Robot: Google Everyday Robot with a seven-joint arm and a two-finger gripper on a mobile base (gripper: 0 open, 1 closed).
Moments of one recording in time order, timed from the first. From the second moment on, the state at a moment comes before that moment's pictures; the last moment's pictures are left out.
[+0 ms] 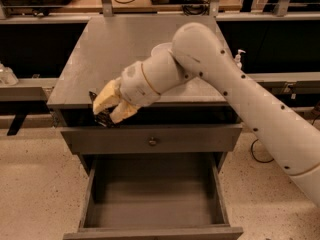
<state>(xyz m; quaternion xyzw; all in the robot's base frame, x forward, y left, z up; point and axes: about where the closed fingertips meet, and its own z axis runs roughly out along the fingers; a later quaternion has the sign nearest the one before) 0.517 0.126 0.862 -0.88 -0.07 -0.02 0.48</state>
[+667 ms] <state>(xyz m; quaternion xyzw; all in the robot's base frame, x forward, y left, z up) 0.583 0.143 0.909 -0.92 -0.10 -0.10 0.37</state>
